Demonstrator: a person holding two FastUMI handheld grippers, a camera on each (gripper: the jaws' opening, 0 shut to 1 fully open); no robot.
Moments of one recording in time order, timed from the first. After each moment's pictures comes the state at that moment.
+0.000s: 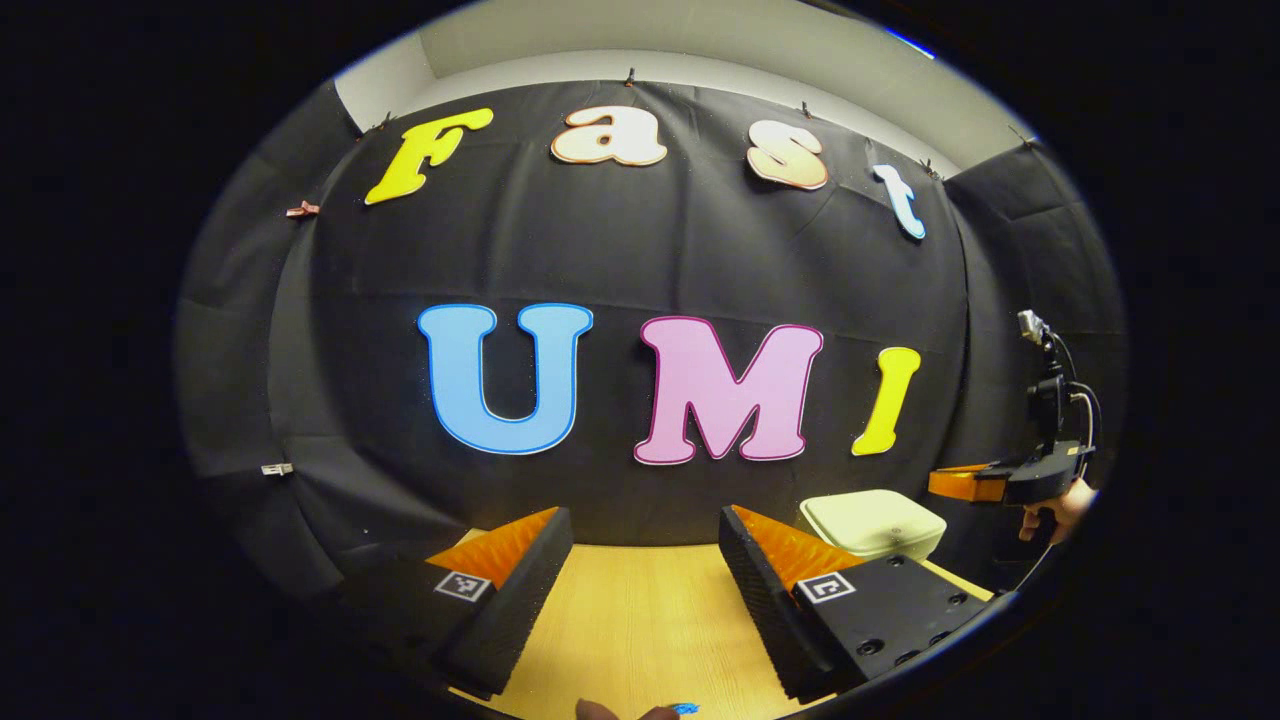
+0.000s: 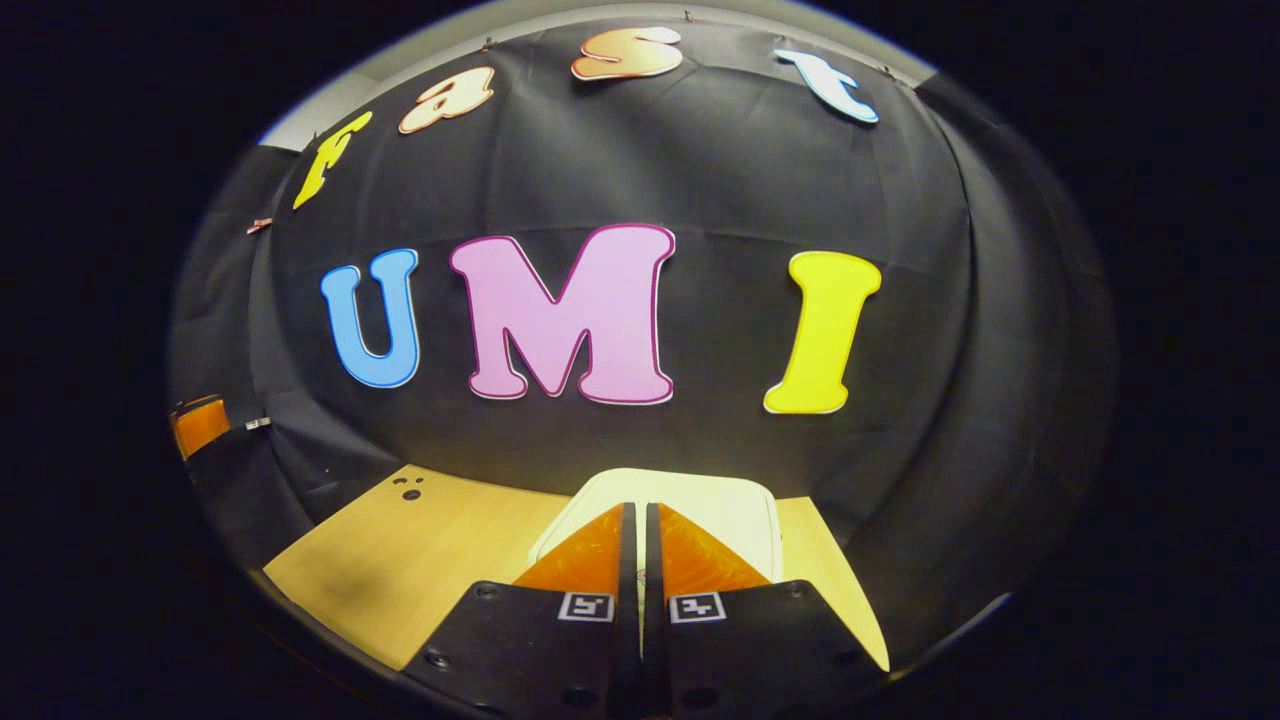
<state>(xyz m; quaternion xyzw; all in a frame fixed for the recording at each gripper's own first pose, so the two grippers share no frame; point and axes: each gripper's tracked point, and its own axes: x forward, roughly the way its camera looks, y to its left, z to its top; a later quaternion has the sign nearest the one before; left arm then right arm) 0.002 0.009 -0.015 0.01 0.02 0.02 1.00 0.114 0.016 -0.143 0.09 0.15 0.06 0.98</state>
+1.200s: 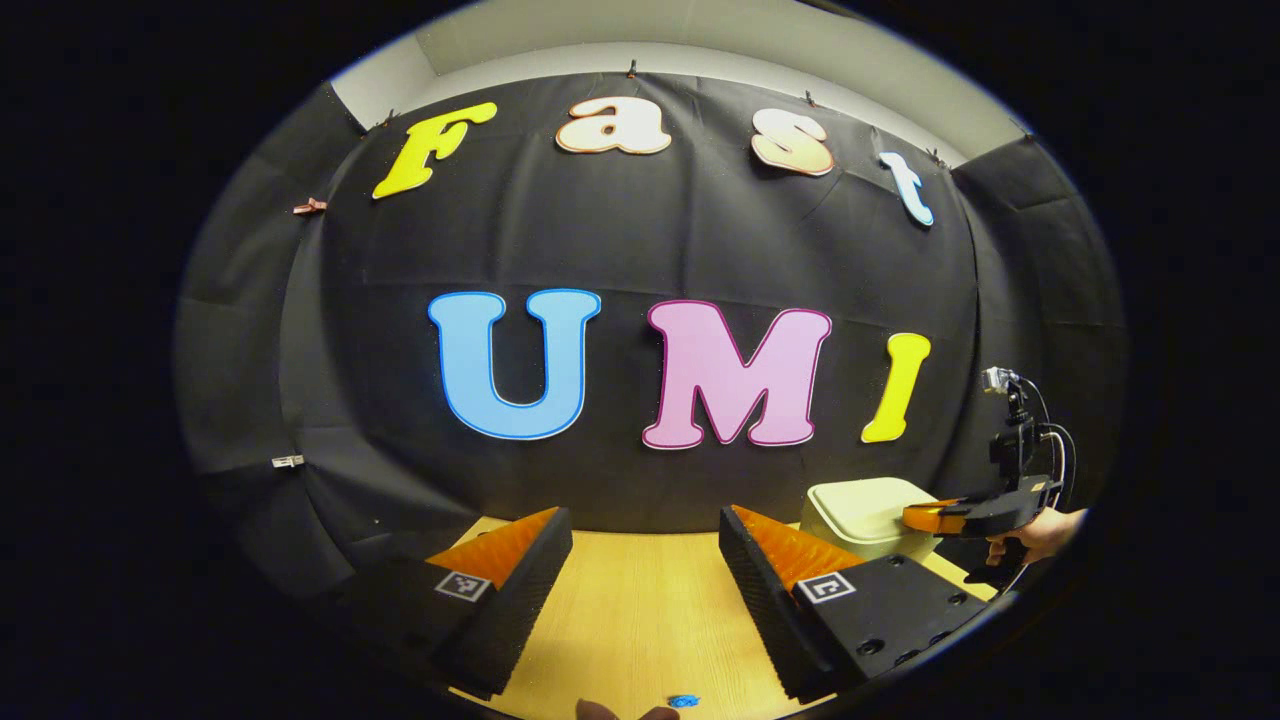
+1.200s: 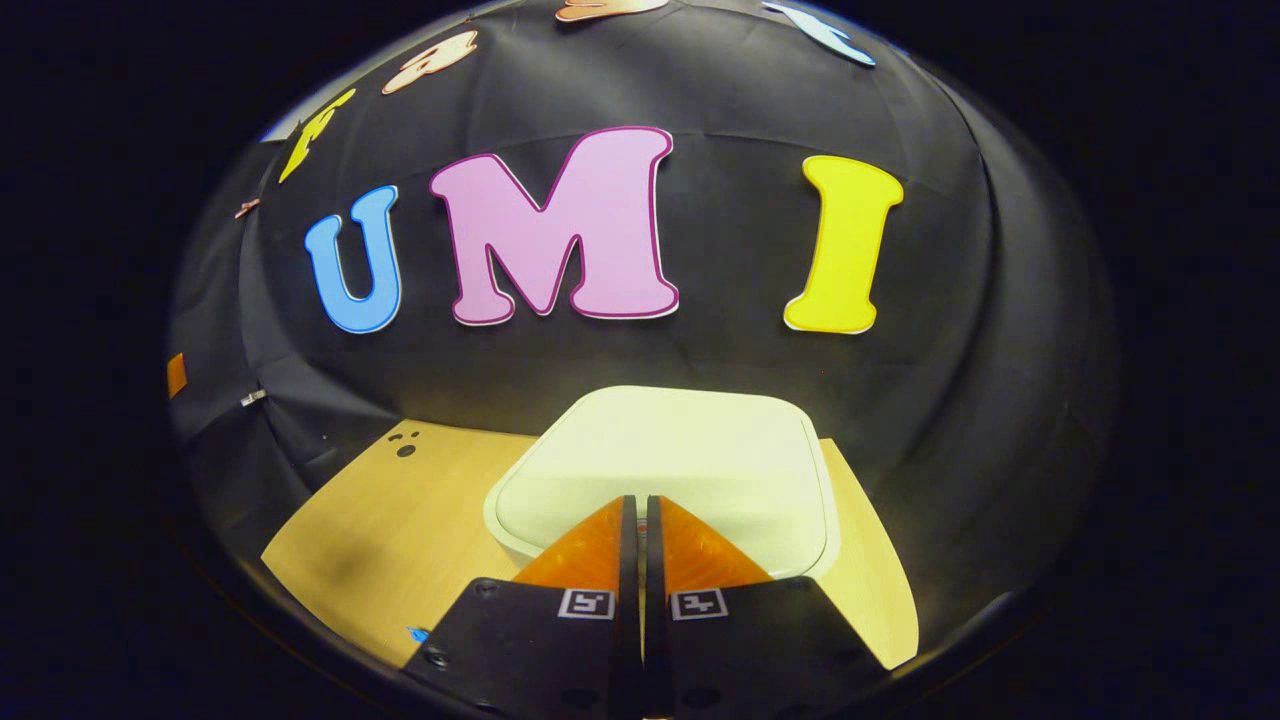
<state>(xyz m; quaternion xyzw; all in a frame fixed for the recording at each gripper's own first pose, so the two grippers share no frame) -0.006 0.013 -0.024 0.01 0.04 0.03 1.00 0.130 0.028 -0.228 0.09 0.23 0.09 0.96</state>
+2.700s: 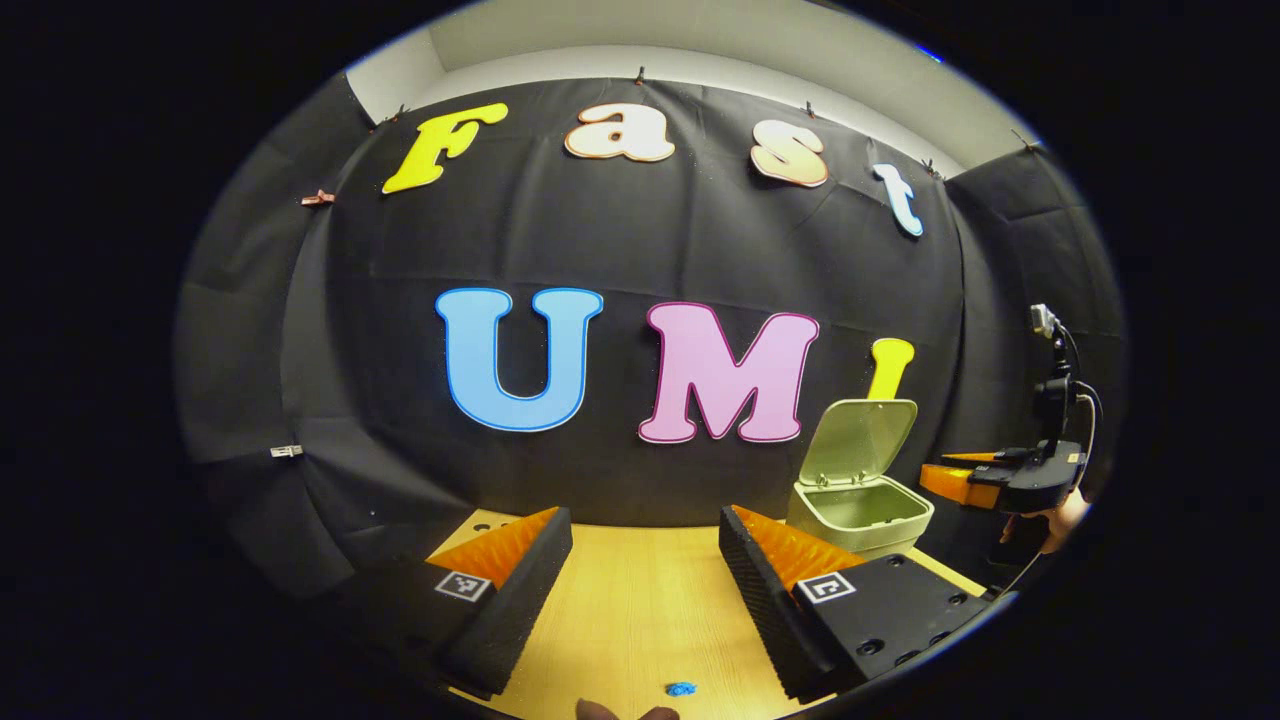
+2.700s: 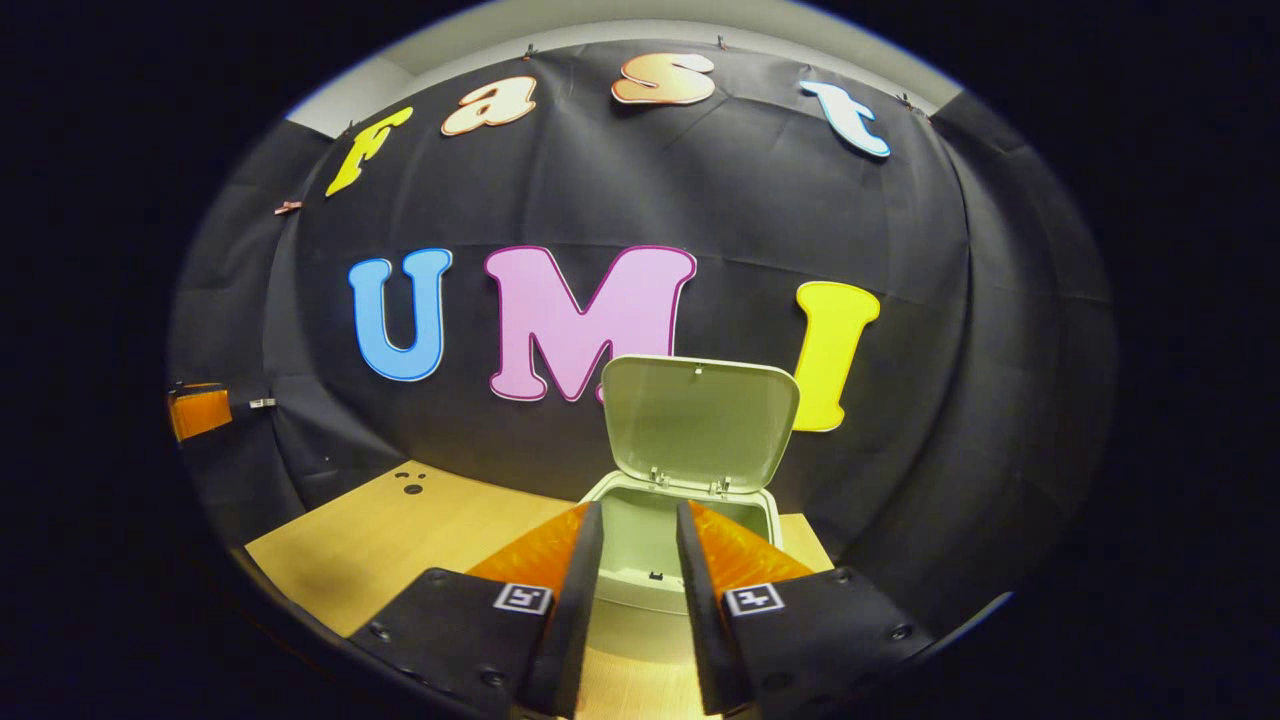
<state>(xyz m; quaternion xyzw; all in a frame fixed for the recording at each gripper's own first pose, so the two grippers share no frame) -0.041 0.016 -0.036 0.00 0.04 0.01 1.00 0.061 0.034 -0.120 0.04 0.10 0.07 0.99</state>
